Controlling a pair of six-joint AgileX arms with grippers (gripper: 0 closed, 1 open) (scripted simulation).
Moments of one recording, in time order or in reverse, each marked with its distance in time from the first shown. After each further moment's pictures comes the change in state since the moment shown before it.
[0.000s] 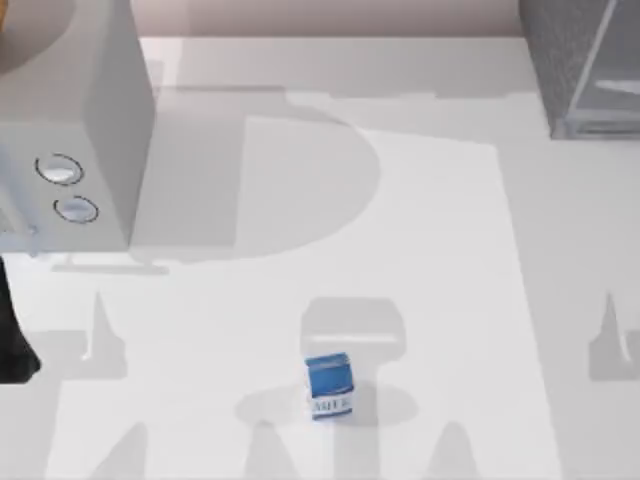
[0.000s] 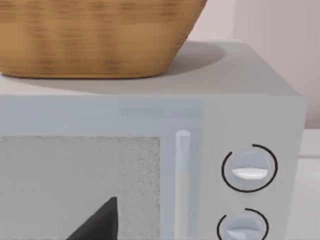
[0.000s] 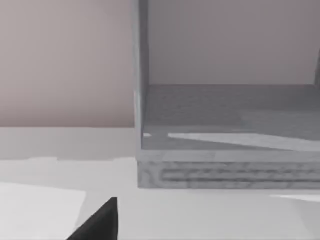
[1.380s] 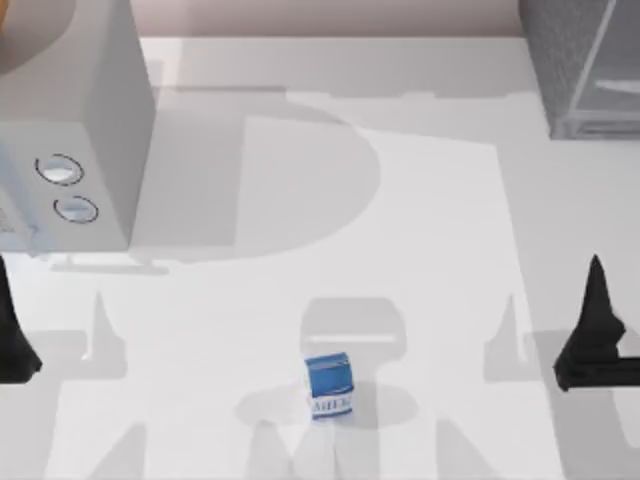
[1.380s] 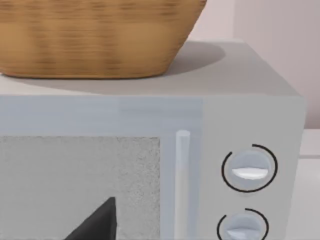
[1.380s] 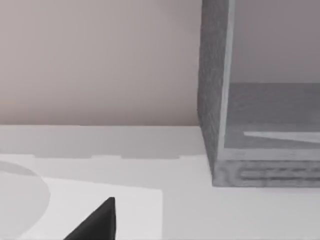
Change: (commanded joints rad) left arm 0.000 0.000 0.000 0.000 0.000 0.000; right arm 0.924 0.768 0.024 0.730 0.928 0.018
